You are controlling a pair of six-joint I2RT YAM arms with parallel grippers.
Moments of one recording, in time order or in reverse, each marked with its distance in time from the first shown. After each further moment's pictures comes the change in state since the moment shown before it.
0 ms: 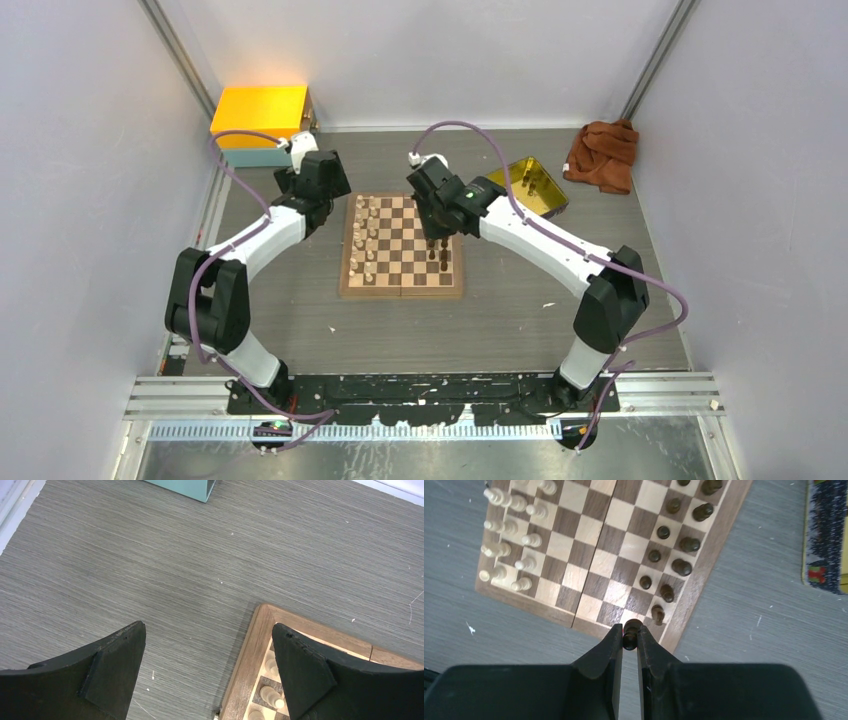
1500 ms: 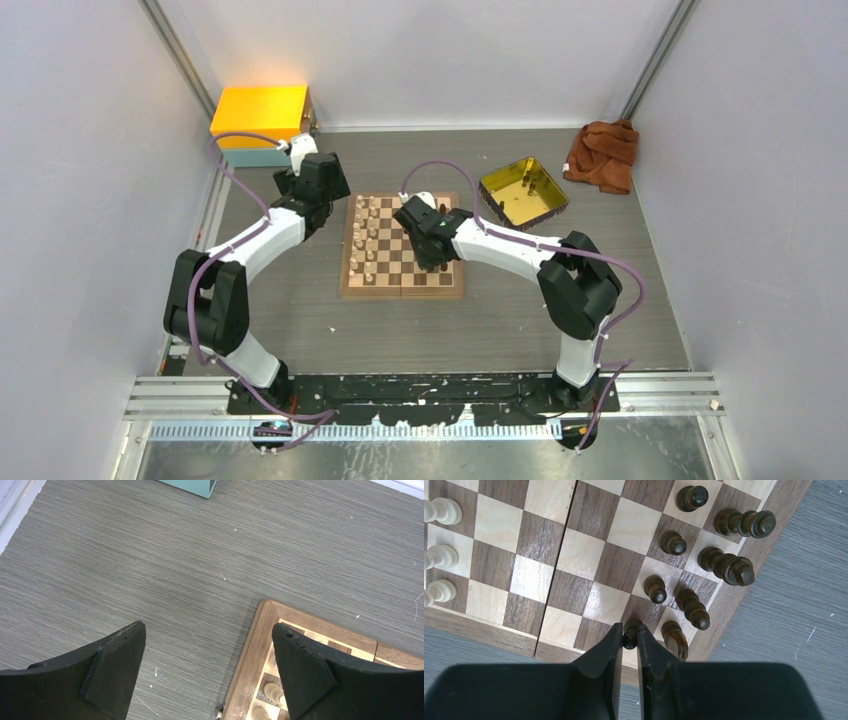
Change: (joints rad) left arm 0.000 -0.011 -0.021 0.000 -0.001 0.002; right arm 0.060 0.139 -0.226 0.214 0.034 0.027
